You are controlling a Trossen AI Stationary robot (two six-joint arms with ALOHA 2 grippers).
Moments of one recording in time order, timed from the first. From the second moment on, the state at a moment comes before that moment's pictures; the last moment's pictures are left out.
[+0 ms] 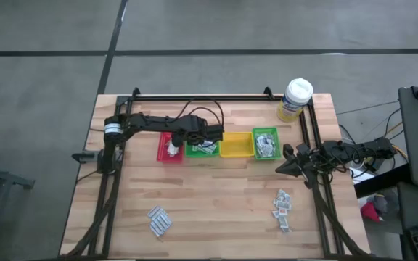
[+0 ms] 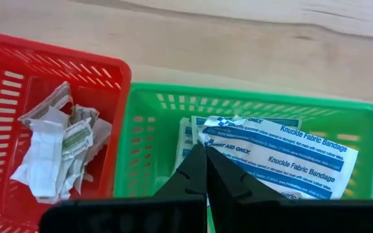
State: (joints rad) left arm 0.16 1.96 1.60 -1.09 -0.36 -1.58; right arm 0.21 0.01 0.06 -0.05 -0.09 0.52
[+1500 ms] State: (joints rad) left arm 0.16 1.95 1.51 -0.93 -0.32 -1.34; right arm 0.21 0.01 0.06 -0.05 -0.08 0.52
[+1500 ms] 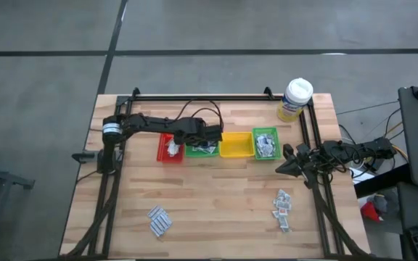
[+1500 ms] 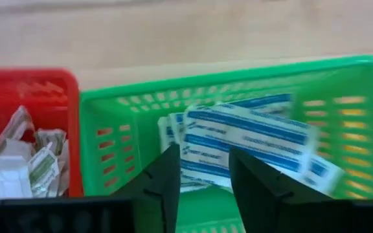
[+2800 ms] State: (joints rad) left arm -0.62 1.51 1.41 -1.10 -0.29 -1.06; right arm 0.21 0.01 0.06 -0.05 -0.08 0.50
